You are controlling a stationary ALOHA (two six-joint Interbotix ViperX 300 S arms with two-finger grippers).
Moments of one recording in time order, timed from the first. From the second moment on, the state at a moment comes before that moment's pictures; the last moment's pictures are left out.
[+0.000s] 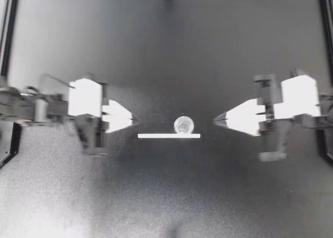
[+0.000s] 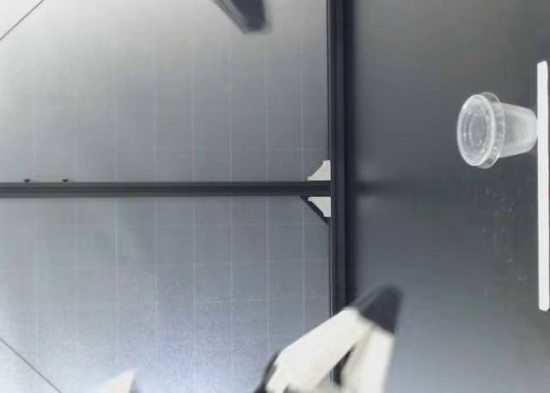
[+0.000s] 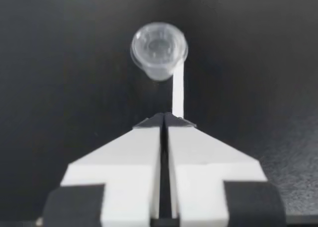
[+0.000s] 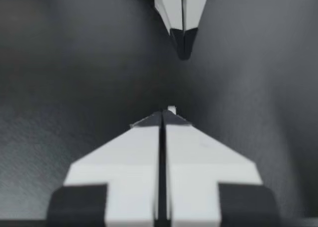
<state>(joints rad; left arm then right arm) 0.02 -0.06 0.98 0.00 -0.36 0.01 -0.02 -0.31 1.09 0.00 -0.44 0.01</state>
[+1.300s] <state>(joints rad) 0.02 0.35 0.71 0.00 -0.47 0.07 -0.08 0.08 0.91 0.01 -0.31 0.01</state>
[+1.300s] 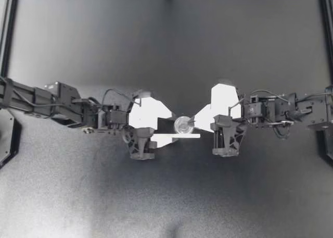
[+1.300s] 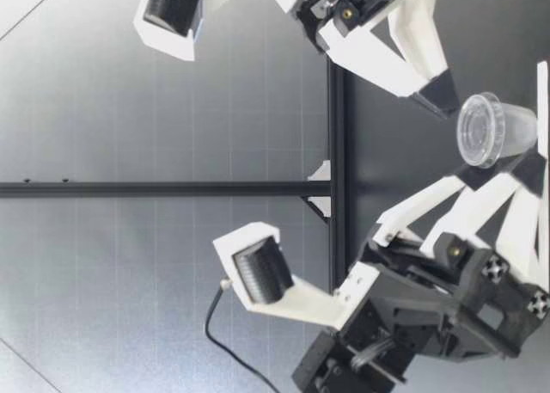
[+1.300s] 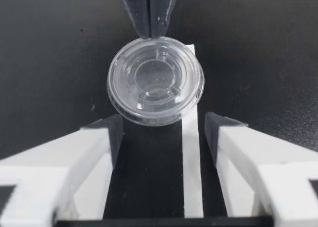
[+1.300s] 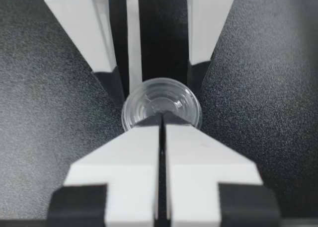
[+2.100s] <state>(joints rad) 0.03 0.40 0.65 0.00 -0.46 0.07 -0.08 0.16 0.87 0.03 -0.26 0.01</state>
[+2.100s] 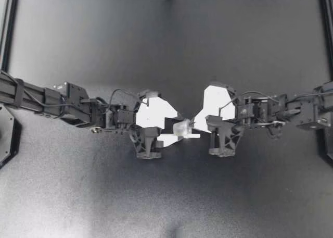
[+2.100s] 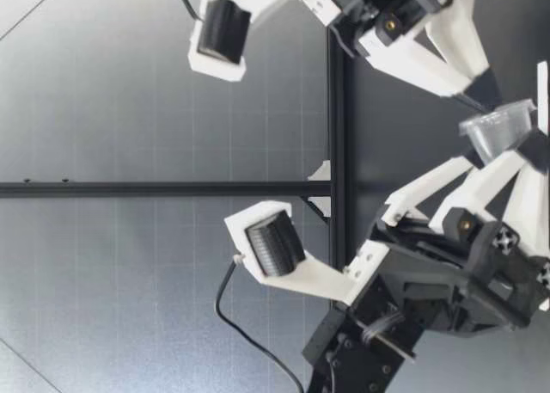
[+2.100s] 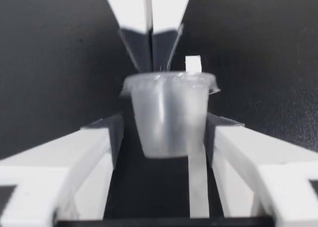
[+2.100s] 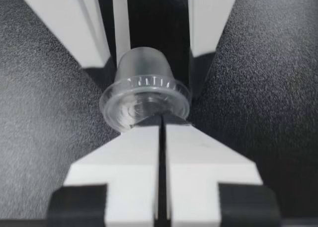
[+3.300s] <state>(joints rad) 0.03 0.11 0.89 -0.01 -0.91 -0.10 -0.07 -0.43 1.01 -0.20 -0.53 -0.27</state>
